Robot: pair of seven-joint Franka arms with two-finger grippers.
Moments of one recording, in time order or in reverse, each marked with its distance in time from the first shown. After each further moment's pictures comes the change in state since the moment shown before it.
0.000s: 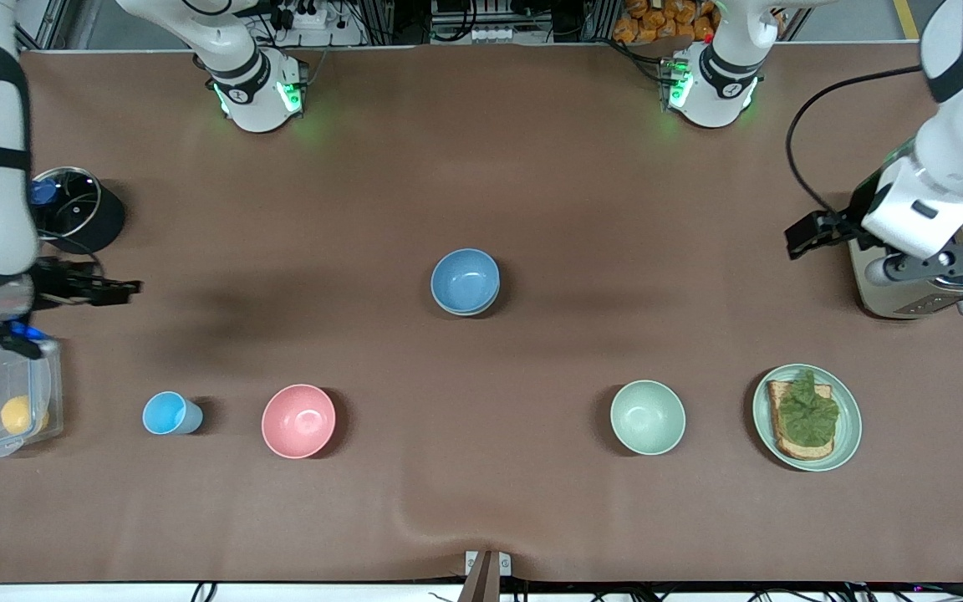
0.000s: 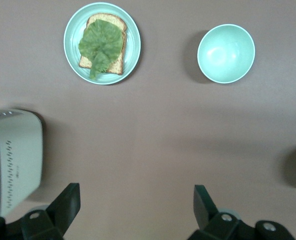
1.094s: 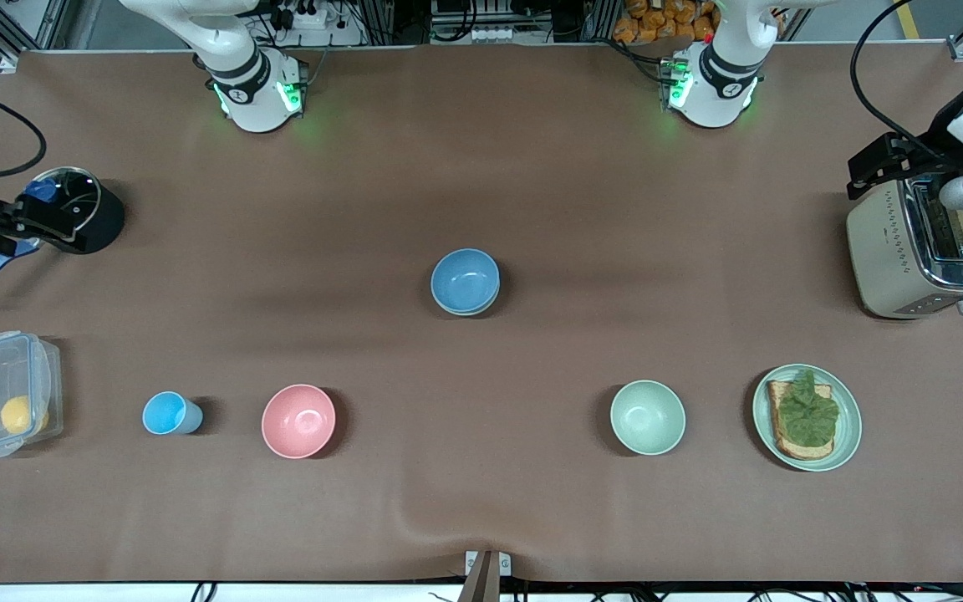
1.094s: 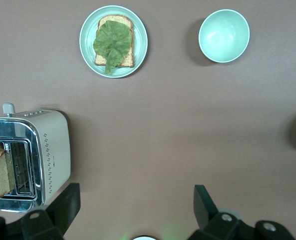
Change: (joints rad) left arm -0.023 -0.081 0.072 0.071 0.000 -0.153 0.151; right arm -0.065 -0.313 0.307 0.123 -0.094 0.008 -0.074
